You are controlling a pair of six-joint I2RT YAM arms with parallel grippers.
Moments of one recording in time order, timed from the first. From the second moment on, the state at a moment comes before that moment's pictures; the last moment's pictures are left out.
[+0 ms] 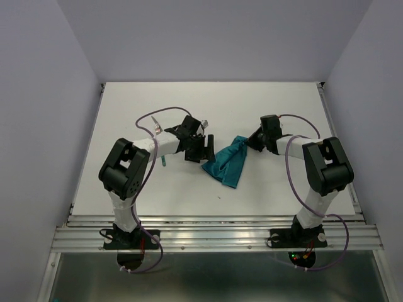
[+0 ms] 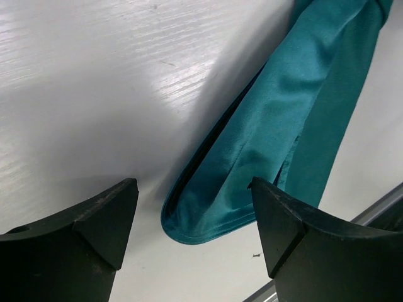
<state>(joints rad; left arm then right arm) -0.58 1.85 1.16 -0.34 0.29 -0.49 0.26 1.80 0.94 0.06 -0.01 1.01</state>
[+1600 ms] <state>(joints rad) -0.67 1.84 1.29 -0.41 0.38 -0.26 0.26 1.89 1.00 0.10 0.08 1.35</state>
